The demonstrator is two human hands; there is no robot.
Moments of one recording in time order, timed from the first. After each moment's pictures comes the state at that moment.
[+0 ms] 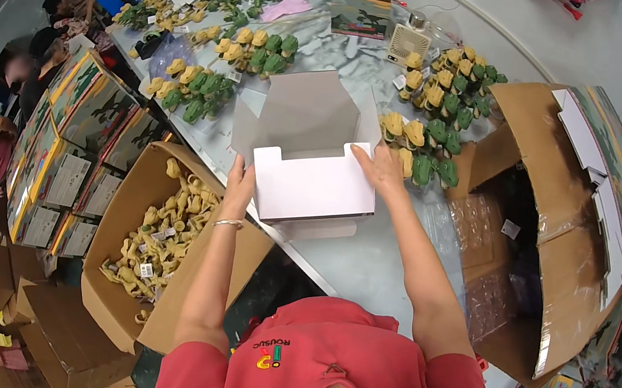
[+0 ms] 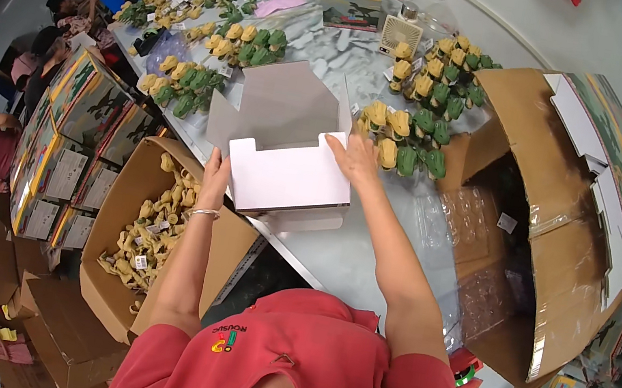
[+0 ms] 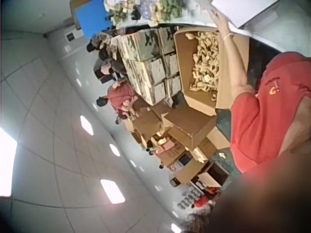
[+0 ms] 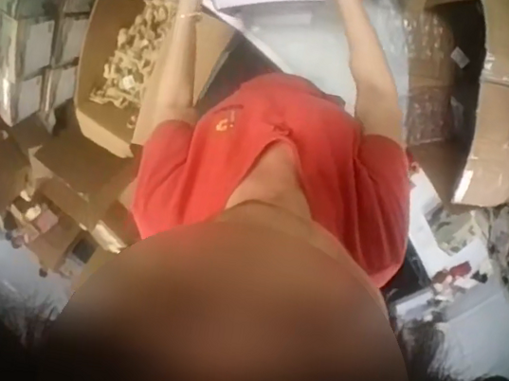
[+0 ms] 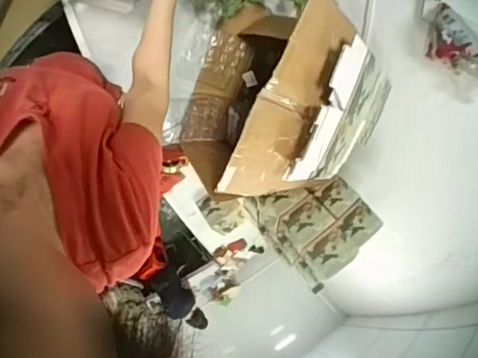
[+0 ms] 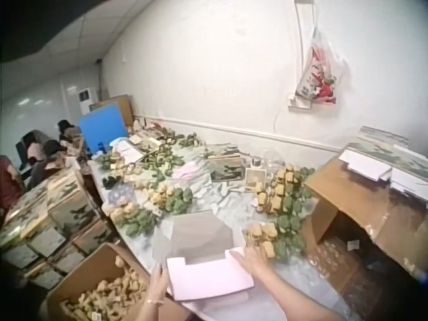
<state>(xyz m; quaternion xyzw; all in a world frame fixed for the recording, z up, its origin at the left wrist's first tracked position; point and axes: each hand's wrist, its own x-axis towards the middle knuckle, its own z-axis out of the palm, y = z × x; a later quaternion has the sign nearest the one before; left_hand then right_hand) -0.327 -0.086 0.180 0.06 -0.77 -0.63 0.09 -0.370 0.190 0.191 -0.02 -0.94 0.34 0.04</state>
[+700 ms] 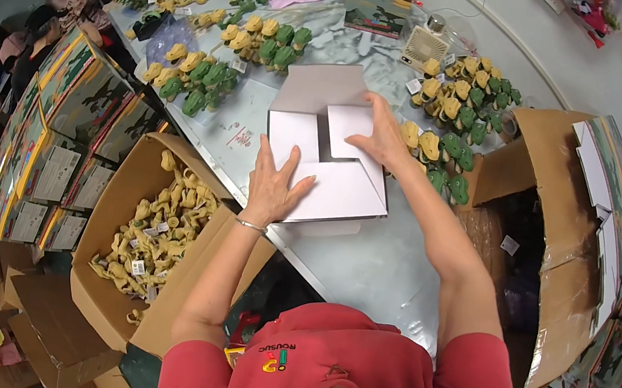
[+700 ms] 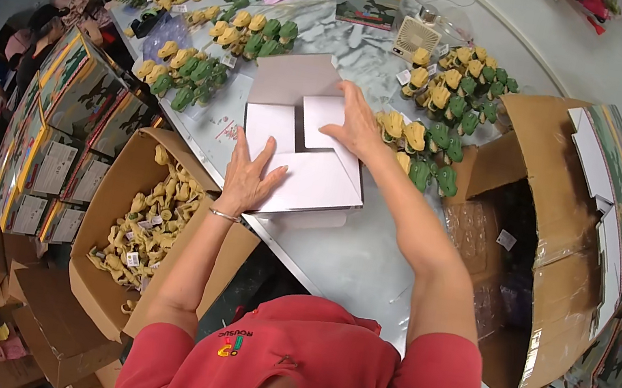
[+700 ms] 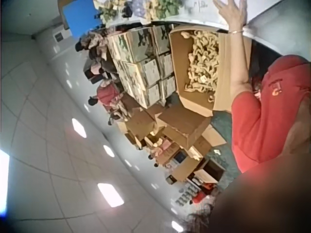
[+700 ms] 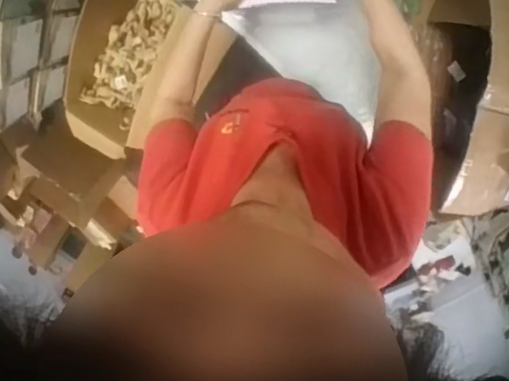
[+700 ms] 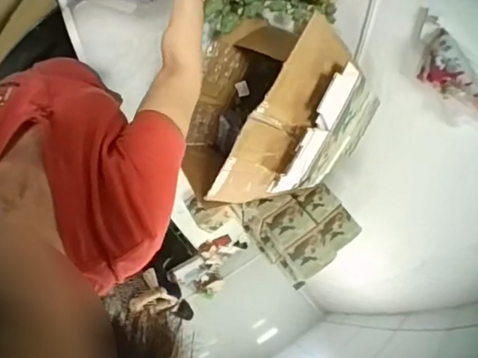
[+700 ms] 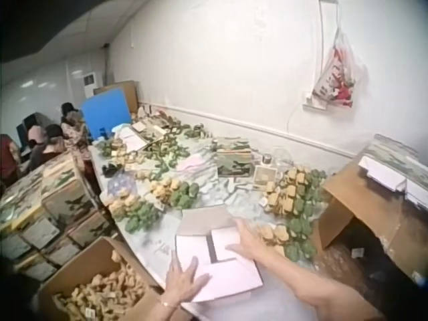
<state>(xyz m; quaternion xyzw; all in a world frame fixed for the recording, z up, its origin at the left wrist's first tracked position) -0.347 -0.066 0.165 -0.11 -0.96 -0.22 0.14 -0.459 0.167 0.199 0.19 -0.91 0.32 0.17</state>
